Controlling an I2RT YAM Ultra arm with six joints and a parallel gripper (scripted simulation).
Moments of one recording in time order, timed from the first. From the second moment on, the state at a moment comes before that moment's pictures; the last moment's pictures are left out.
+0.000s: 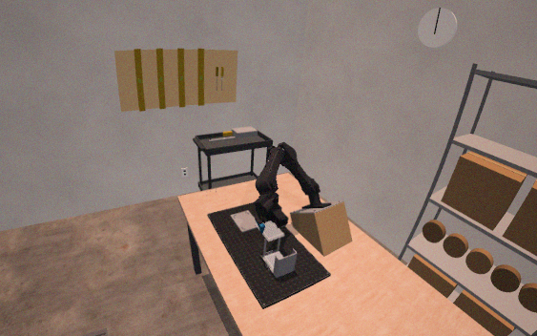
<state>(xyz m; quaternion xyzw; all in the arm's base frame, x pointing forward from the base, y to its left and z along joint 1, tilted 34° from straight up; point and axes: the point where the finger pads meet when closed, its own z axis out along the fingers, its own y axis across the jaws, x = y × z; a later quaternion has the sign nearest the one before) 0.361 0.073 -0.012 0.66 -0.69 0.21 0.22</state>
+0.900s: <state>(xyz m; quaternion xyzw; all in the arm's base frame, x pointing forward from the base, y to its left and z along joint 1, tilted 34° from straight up) 0.360 0.006 0.034 0.66 -0.69 0.21 0.21</state>
